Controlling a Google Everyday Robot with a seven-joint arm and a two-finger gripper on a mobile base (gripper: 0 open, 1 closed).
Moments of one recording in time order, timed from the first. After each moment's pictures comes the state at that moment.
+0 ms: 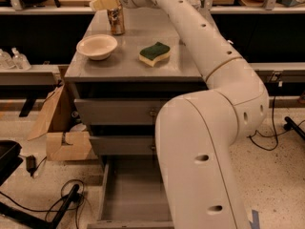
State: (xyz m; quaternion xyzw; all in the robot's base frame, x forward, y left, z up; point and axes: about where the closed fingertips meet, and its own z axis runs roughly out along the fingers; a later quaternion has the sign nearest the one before) arm 0.912 0.115 1.003 -0.36 0.70 0.18 0.59
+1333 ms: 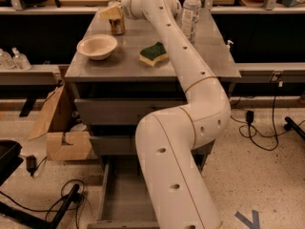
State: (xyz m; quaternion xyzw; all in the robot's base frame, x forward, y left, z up) arm 0.978 0.111 0.954 -0.34 0.69 0.13 0.63
